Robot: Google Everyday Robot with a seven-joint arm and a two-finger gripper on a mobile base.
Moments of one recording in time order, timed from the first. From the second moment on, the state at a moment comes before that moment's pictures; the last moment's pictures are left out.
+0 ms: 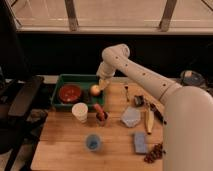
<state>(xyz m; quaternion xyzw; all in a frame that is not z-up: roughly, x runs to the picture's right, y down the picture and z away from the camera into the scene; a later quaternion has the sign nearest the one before) -0.021 -0.042 0.859 -0.21 -0.18 -0.02 0.96</state>
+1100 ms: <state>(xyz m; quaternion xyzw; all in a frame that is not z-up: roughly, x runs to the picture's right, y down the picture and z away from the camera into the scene) -0.039 -0.019 0.888 -0.26 -0.19 -0.06 0.95</state>
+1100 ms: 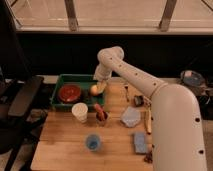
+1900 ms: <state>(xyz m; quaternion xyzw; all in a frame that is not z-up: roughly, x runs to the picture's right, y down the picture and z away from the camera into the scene) -0.053 0.013 0.960 -0.30 -0.23 0.01 0.93</state>
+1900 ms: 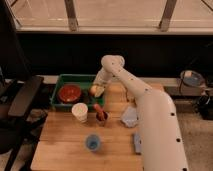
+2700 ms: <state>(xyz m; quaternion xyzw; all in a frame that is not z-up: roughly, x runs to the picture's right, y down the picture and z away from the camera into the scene) -0.059 -0.007 0.927 -0.27 -0.25 -0.02 0.93</state>
